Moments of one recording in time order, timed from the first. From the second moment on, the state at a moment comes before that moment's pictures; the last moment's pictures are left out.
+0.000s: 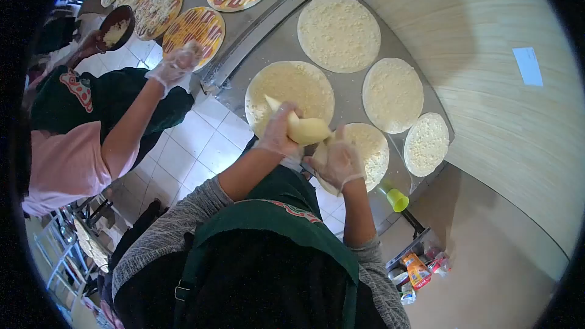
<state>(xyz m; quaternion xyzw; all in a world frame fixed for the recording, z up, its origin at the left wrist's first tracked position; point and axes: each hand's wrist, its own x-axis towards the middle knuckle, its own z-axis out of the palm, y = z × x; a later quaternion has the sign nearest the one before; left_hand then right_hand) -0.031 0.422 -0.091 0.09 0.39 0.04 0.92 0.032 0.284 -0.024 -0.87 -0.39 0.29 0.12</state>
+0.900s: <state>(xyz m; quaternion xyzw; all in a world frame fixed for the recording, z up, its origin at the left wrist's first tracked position) -0.034 0.469 -0.262 0.18 0.35 0.02 0.92 0.020 0.439 -0.122 -0.79 -0.05 0.25 0.56</state>
